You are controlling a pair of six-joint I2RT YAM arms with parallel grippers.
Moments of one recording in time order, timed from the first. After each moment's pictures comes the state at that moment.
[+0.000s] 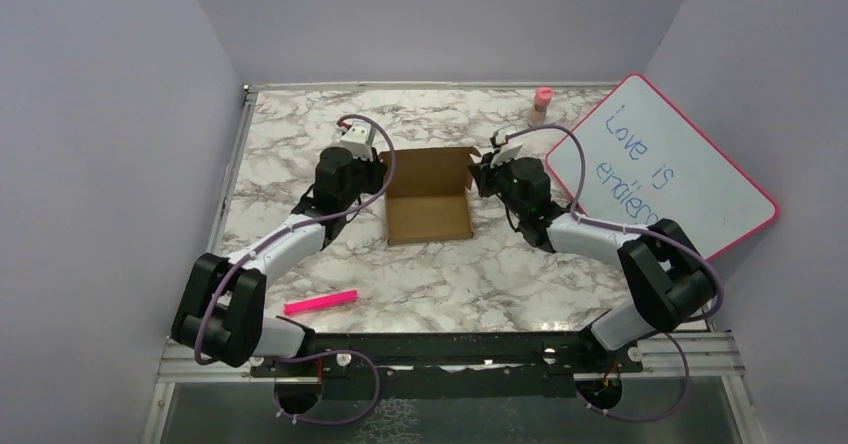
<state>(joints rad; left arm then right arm) -0.36 1.35 0.71 0.33 0.12 -0.18 0.56 1.52 0.70 0.64 0.02 0.11</state>
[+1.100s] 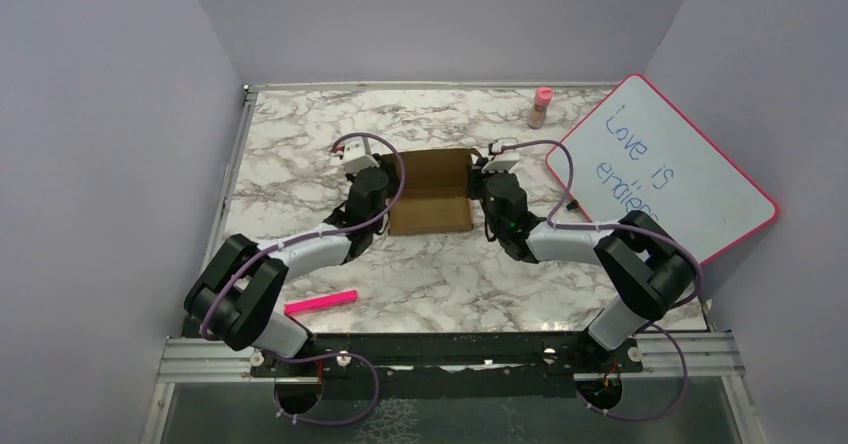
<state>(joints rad) -0.61 1.46 0.65 0.56 -0.53 -0.61 0.73 1.63 0.70 0.81 0.49 0.26</state>
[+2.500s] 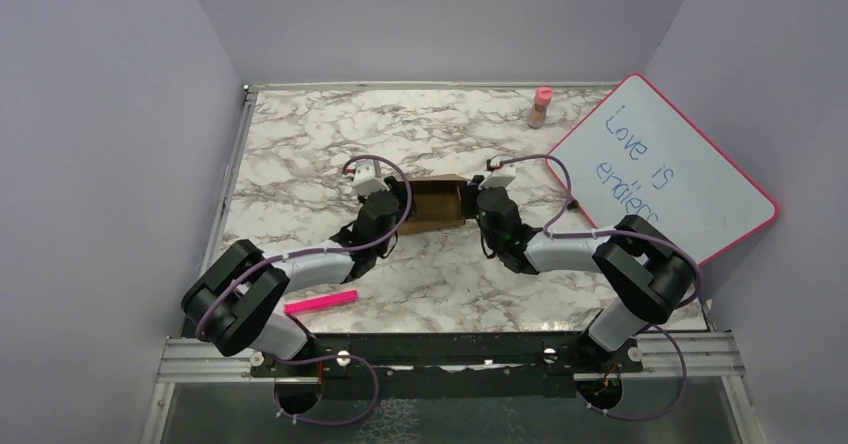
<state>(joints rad) -0.73 1.44 0.54 0.58 -0.53 -0.74 0.80 1.62 0.64 0.72 0.54 0.46</state>
